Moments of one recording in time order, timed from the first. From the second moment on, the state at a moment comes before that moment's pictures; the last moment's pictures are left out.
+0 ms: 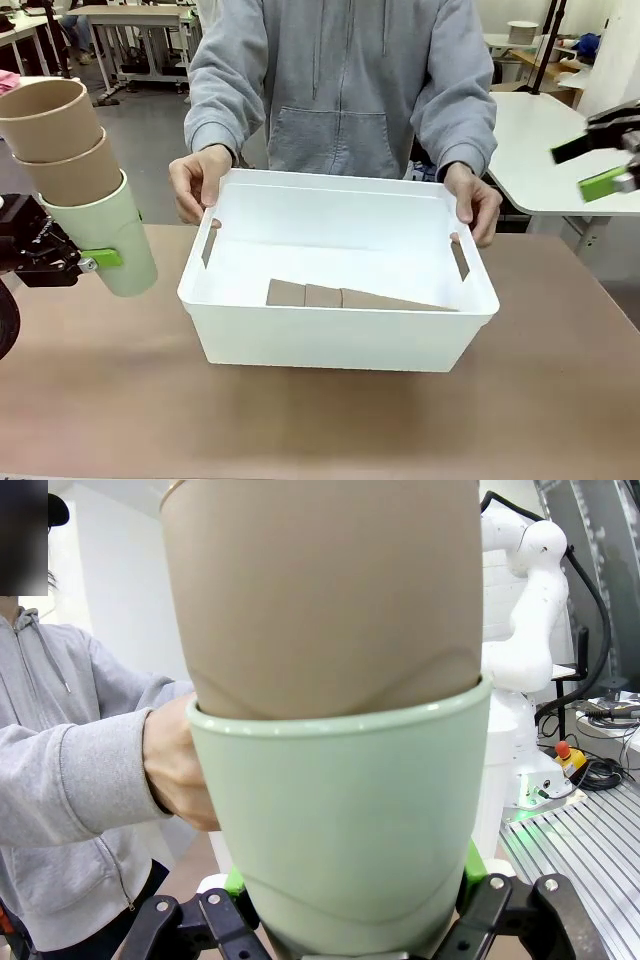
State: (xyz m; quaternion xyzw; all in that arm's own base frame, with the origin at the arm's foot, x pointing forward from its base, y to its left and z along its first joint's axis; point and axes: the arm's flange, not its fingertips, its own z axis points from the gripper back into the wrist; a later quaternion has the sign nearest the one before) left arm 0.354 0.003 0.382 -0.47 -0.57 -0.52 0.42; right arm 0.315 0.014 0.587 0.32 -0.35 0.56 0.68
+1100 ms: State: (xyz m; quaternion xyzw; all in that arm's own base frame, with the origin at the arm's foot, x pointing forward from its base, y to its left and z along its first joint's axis) left arm 0.354 0.003 0.382 -0.47 -0.57 -0.52 0.42; right arm 0.317 0.002 0.588 0.31 -0.35 0.56 0.68
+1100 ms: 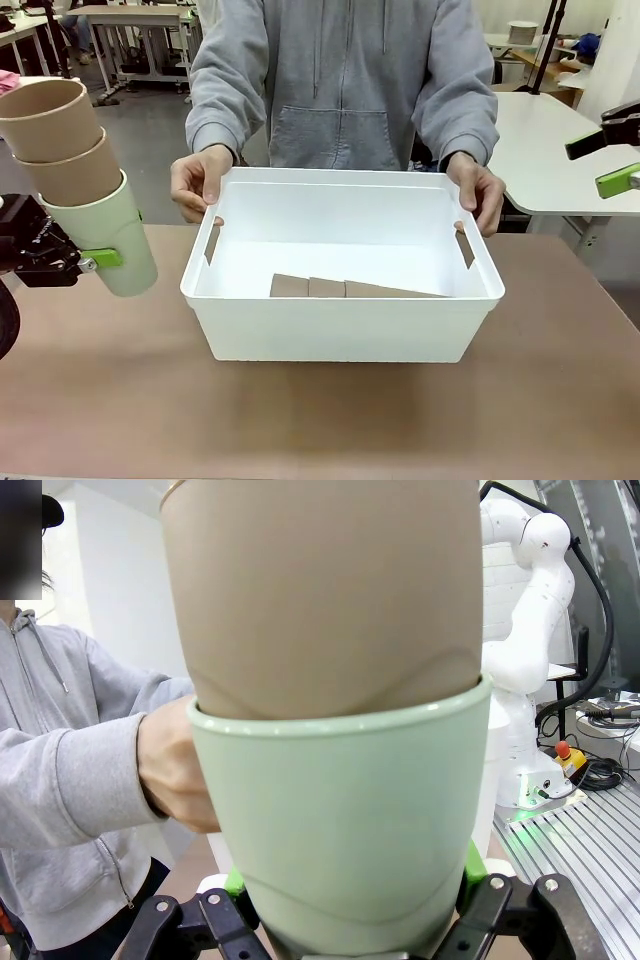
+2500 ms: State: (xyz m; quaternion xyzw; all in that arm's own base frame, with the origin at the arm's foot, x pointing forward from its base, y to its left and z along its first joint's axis) left arm 0.352 0.004 0.416 -0.45 -0.58 -0.53 0.43; right arm 0.316 0.003 0.588 0.32 -0.35 0.56 0.68
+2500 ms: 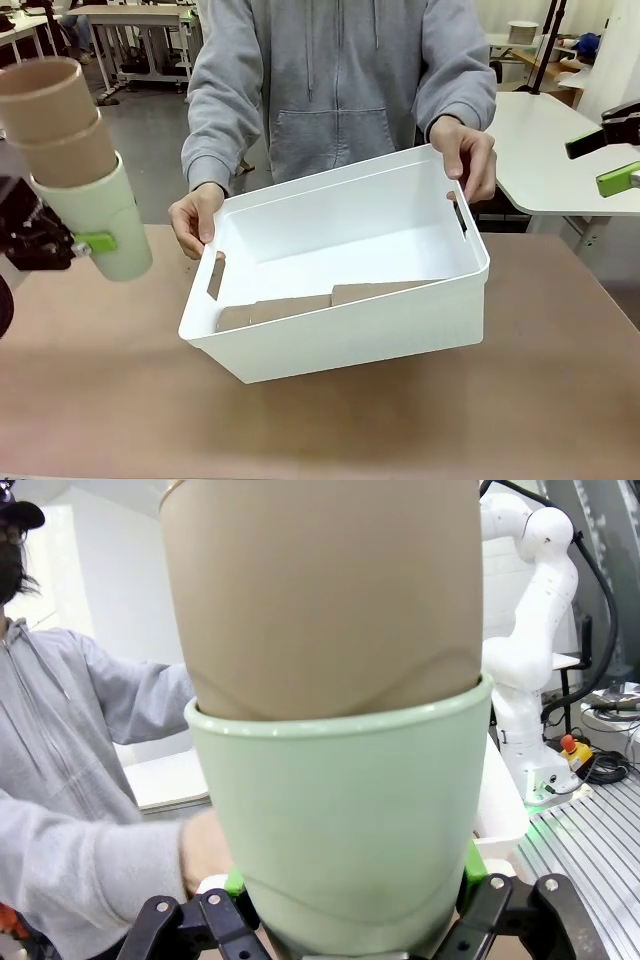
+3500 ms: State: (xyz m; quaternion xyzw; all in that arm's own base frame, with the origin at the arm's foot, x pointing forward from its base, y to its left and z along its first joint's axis) left arm 0.326 -0.184 0.545 -0.25 -0.42 -0.60 0.63; right arm 0.316 0.003 0.589 0.32 -0.35 0.56 0.68
